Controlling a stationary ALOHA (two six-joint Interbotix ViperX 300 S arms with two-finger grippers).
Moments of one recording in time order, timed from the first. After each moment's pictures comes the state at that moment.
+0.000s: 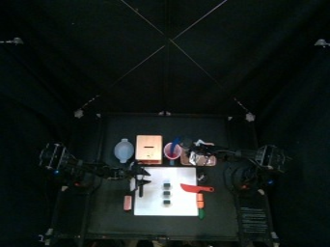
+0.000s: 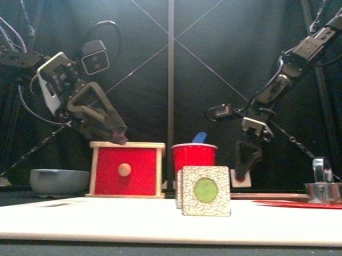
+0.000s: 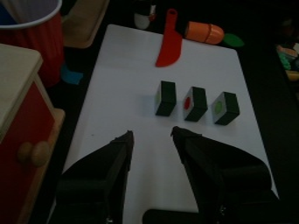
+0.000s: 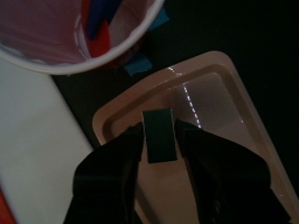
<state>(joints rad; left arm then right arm) -0.10 -0.13 1.04 -0.27 -0.47 0.00 -0.45 -0.10 0.82 0.00 0.28 0.04</state>
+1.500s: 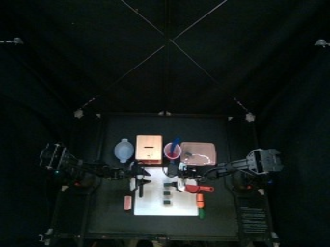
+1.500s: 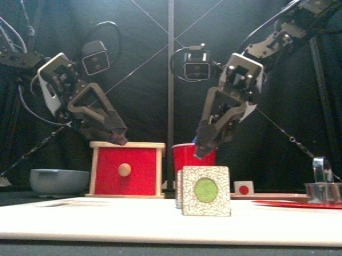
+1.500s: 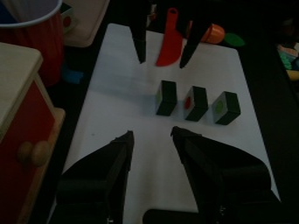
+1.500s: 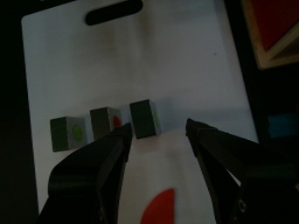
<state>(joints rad) -0.10 -0.13 1.04 -0.27 -0.47 0.00 0.03 0.02 0.65 0.20 0.14 0.04</state>
